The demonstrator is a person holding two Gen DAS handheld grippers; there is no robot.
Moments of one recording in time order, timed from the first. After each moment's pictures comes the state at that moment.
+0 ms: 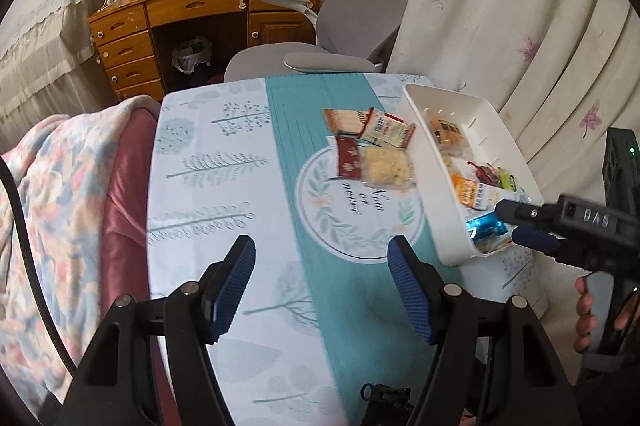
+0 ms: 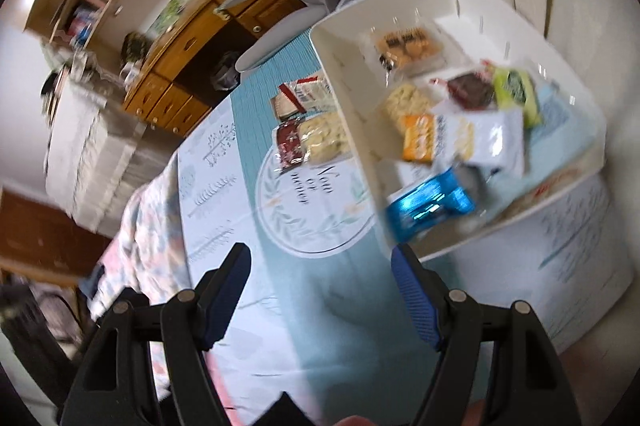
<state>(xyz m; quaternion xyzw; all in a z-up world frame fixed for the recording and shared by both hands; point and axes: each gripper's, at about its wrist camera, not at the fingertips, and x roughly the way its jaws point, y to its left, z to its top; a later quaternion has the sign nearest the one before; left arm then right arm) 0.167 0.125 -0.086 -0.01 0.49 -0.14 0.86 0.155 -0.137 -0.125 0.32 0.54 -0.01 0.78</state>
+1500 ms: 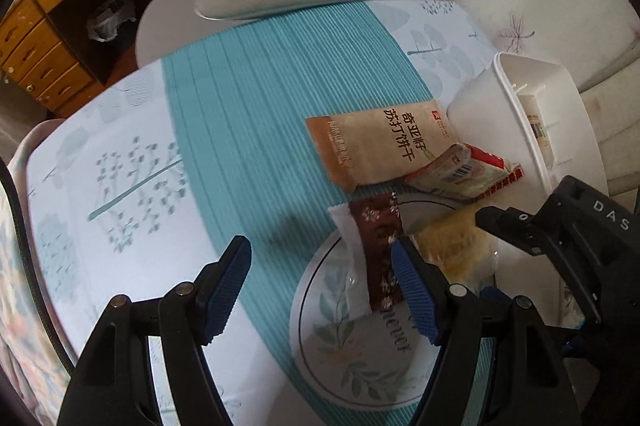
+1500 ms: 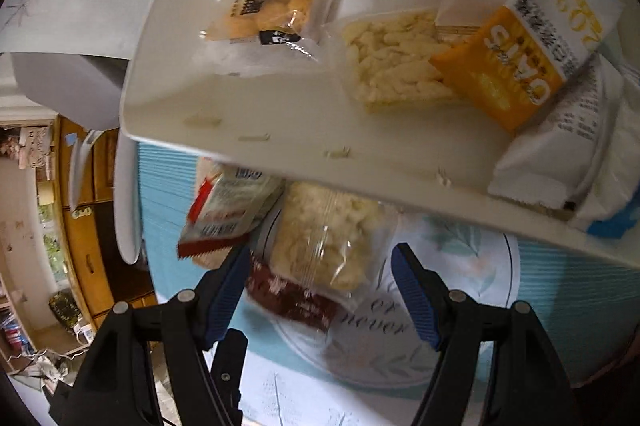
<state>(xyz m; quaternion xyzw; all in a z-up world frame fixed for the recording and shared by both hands) 0.431 0.030 -0.241 0.06 0.63 -0.22 0.74 0.300 -0.125 -0.256 0.58 0.46 -0.35 0.58</state>
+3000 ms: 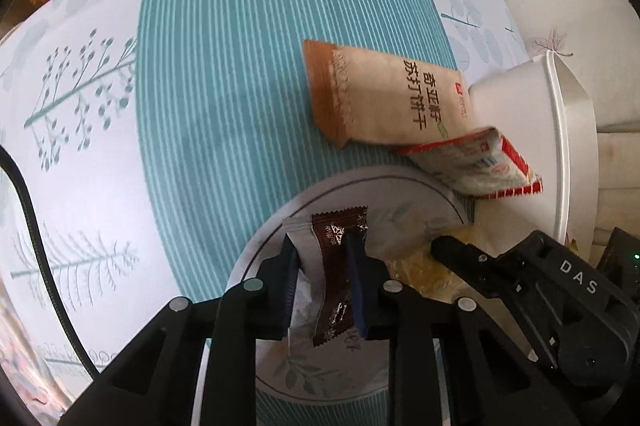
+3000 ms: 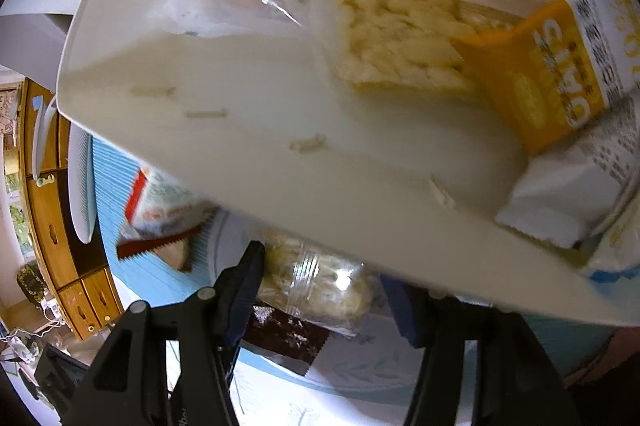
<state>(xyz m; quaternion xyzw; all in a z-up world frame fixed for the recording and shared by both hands) 0.417 0.039 -0.289 -0.05 0.72 -0.18 0.67 0.313 -0.147 -0.279 0.54 0.55 -0.33 0.54</state>
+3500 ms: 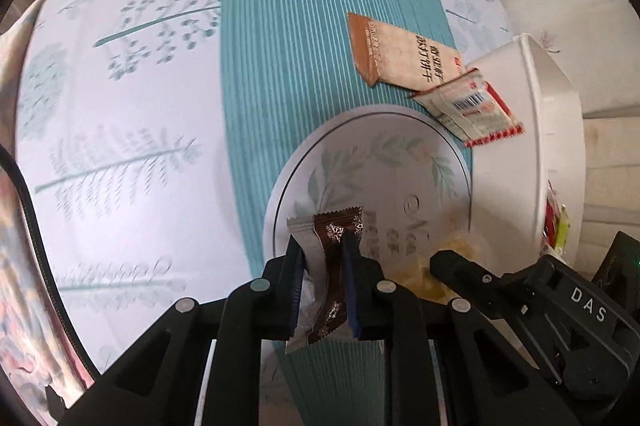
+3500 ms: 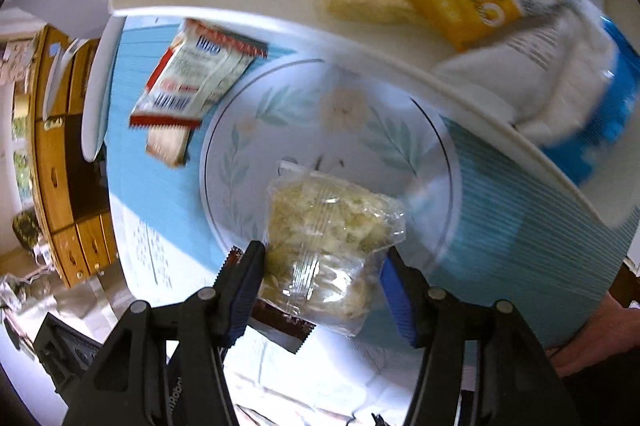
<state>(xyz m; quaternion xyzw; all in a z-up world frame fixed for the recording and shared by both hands) 0.350 0.100 -0.242 -0.07 0.72 -0.15 0.68 0.272 -0.122 -0.237 0.53 0.59 -0.27 0.55</state>
